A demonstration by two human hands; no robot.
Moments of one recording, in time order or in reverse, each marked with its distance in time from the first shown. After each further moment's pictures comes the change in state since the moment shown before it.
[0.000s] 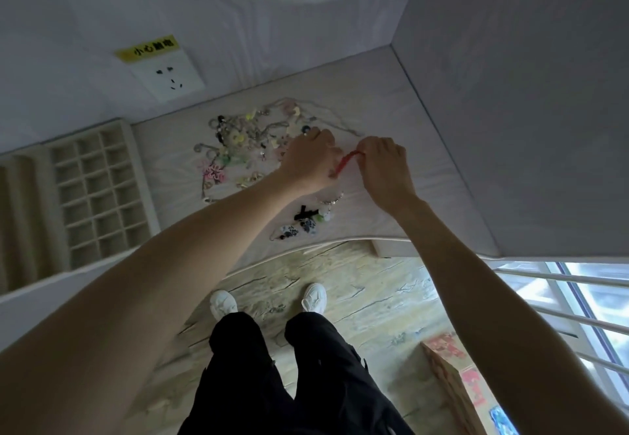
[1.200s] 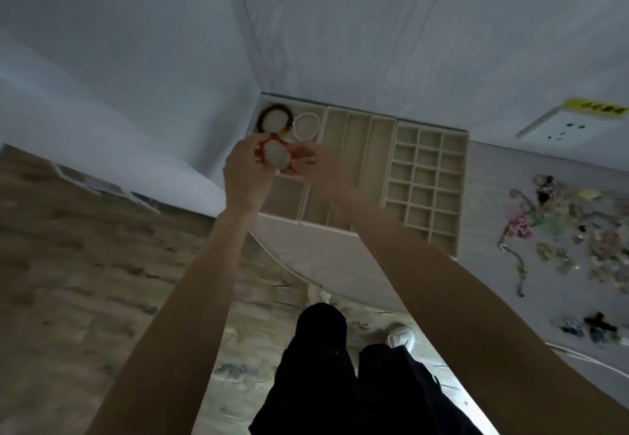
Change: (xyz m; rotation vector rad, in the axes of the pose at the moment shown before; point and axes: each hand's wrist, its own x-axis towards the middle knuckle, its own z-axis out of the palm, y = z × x) left_hand -0.457 -0.332 -0.026 -0.542 0.757 -1.186; right_hand 0.030 -0.578 0.125 0.884 -0.726 -0.160
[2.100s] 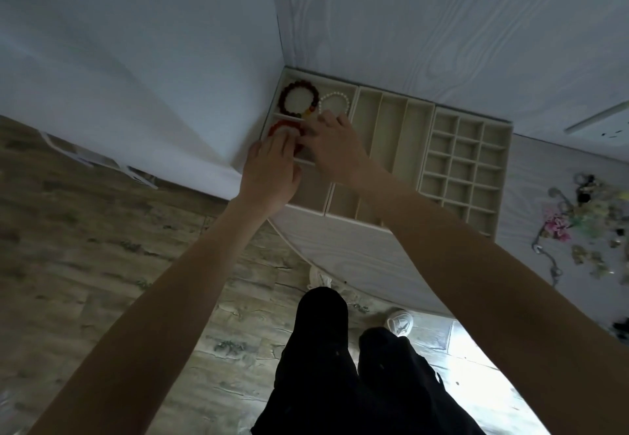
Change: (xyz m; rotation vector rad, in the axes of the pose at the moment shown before) left_hand 0.003 -0.042 0.005 0.537 -0.284 0.354; right_hand 0.052 0.016 0.023 -1.258 -0.131 -0.469
